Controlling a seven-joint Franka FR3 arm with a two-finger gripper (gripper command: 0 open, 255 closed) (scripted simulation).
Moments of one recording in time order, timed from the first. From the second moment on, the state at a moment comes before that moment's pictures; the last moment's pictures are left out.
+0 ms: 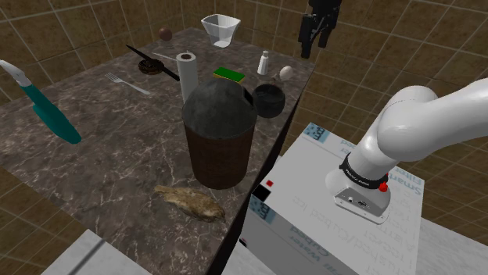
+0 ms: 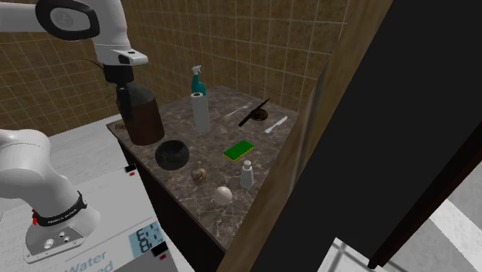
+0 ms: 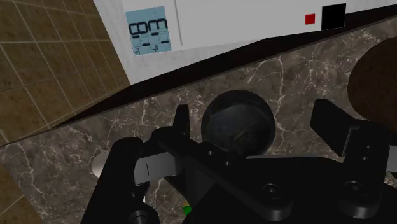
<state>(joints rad) 0.00 -0.75 -0.01 -2.41 -0.06 1.53 0.09</state>
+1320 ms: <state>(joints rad) -0.04 -0.26 -0.27 -2.27 -0.18 2.02 -0.32</state>
